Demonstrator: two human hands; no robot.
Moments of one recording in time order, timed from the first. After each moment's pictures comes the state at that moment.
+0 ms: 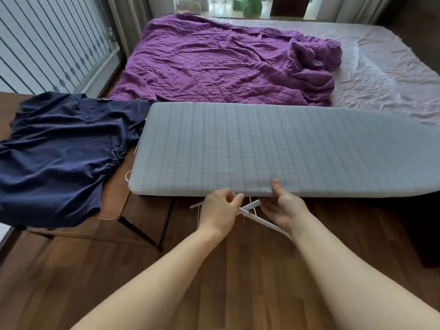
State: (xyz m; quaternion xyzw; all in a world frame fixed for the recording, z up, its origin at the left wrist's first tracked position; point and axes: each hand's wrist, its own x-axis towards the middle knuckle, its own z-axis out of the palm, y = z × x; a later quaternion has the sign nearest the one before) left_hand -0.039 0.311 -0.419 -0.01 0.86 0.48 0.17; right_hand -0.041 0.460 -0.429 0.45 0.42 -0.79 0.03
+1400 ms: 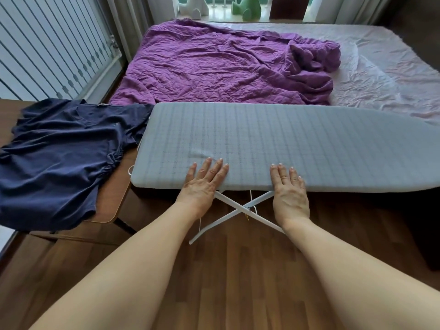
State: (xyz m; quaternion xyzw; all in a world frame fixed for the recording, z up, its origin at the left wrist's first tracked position) left_hand -0.095 0.293 -0.437 0.25 0.97 -0.01 0.08; right_hand -0.036 0.495 -0.443 0.12 0.99 -0.03 0.02
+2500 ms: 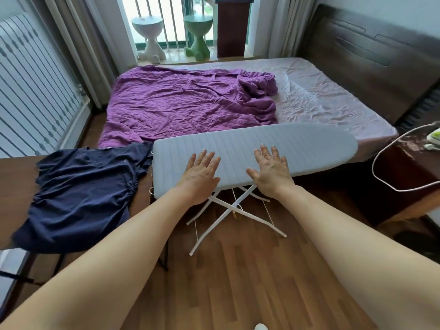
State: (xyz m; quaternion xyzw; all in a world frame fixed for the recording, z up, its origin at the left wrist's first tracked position) left_hand -0.025 0.250 -0.251 0.35 0.93 0.03 0.05; right_hand 0.051 0.424 -0.241 0.18 0.97 -0.14 0.02
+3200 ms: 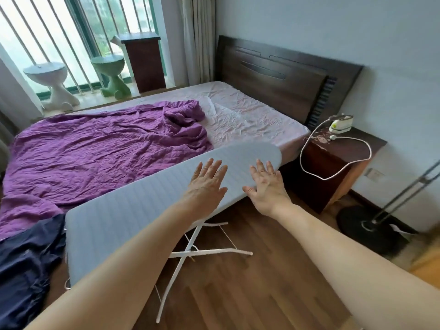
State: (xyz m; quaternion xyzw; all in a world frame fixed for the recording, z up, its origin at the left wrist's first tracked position) left_hand -0.018 0.444 -0.211 0.54 0.84 0.06 0.00; right_hand 0.100 0.570 -0.225 0.33 0.94 -0.13 -0.03
